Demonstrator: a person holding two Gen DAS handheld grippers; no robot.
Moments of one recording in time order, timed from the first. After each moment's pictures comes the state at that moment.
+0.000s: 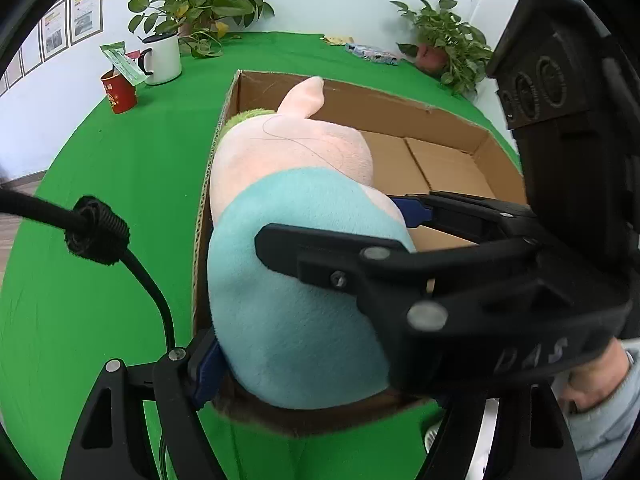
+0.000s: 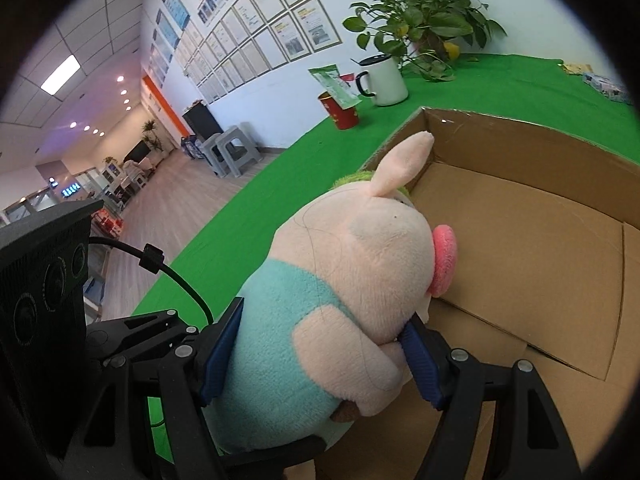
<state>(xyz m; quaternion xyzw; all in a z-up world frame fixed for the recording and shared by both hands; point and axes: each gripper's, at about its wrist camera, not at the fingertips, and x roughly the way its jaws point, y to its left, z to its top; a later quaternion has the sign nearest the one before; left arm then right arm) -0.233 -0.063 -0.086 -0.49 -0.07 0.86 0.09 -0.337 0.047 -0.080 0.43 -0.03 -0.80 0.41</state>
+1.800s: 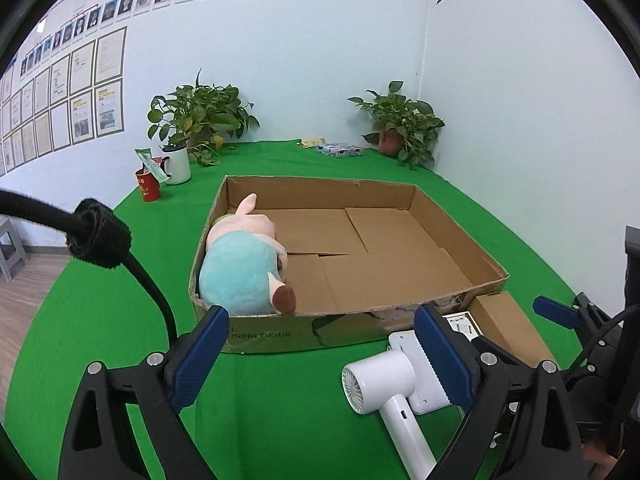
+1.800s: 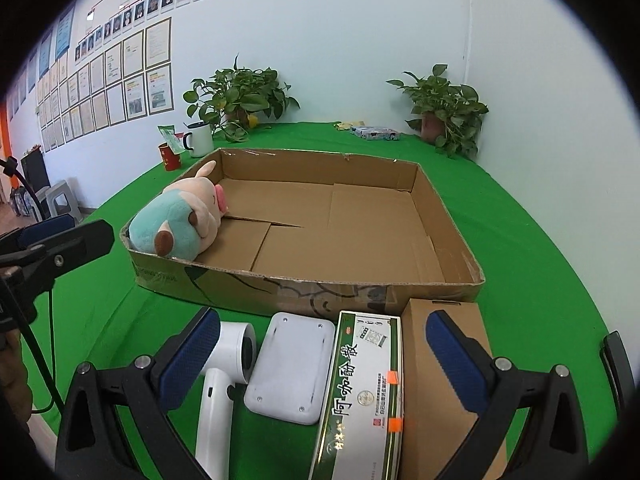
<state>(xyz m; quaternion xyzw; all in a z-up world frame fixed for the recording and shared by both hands) -0.053 0.026 -0.006 -0.30 -0.03 0.95 0.07 -0.102 0.172 -0.049 0.31 0.04 -0.95 0.02</state>
